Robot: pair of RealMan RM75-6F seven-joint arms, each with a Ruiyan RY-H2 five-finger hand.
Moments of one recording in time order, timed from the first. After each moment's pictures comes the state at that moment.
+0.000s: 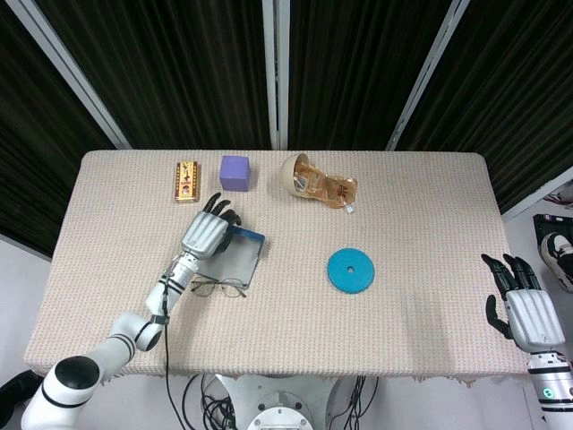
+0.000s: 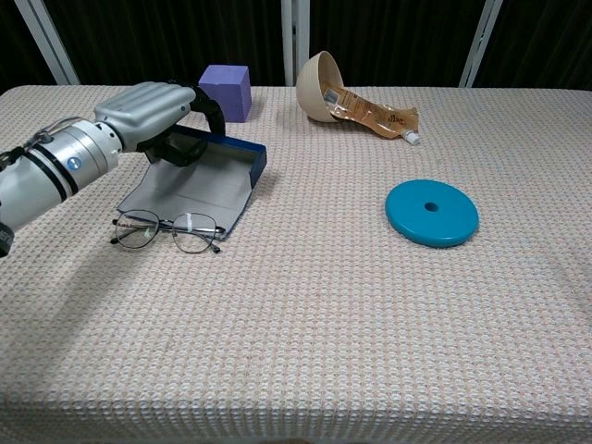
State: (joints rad) left arm -0.85 -1.95 -0.13 -0.59 1.45 1.03 -0.21; right arm 0.10 -1.10 0.04 -1.58 -1.53 1.44 0.10
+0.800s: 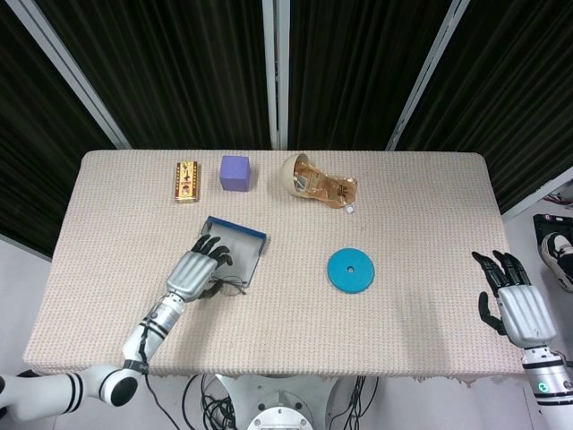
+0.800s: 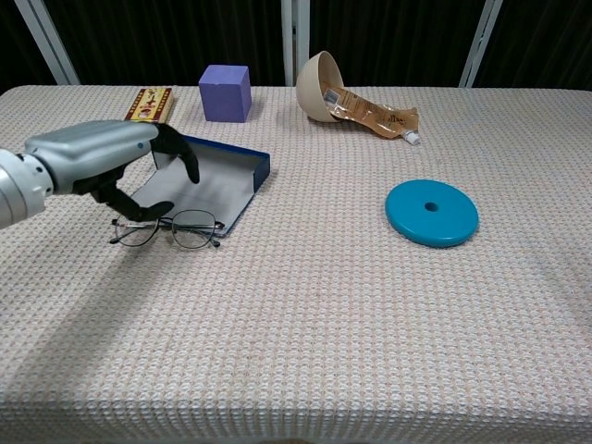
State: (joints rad) left arm -0.66 -1.56 -0.08 -1.52 1.20 1.03 0.34; right arm 0.13 -1.13 0.04 -1.53 -1.57 1.43 0.15
